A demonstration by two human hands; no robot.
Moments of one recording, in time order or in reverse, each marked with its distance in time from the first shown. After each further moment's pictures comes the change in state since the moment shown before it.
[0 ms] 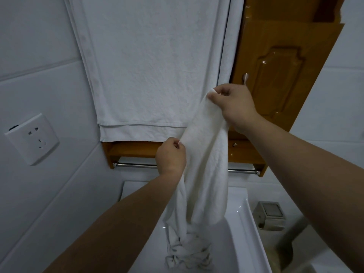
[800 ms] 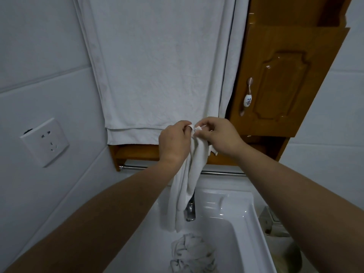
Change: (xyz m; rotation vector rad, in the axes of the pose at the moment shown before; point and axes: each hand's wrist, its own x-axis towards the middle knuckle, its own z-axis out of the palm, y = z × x) left_hand 0.017 0.041 -0.041 0.068 0.060 0.379; right_hand -0.034 0.036 0.040 -0.022 -0.260 0.072
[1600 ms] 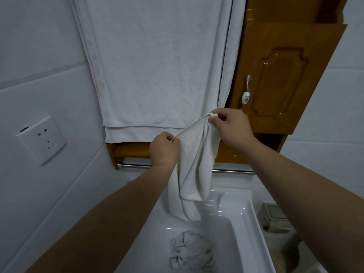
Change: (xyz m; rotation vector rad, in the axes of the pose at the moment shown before) left_hand -0.010 -0.035 0.014 -0.075 -0.059 -0.403; right_hand -0.006 -0.005 -0.027 -0.197 0.219 -0.040
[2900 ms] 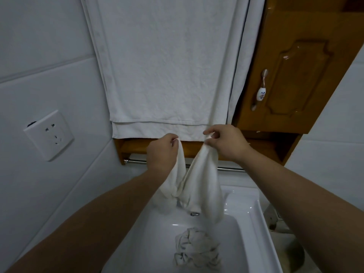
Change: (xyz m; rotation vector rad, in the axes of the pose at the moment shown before) left_hand 0.007 -0.040 -0.018 0.173 0.028 0.223; right_hand -0.010 0.014 0.046 -0.115 -0.283 0.140
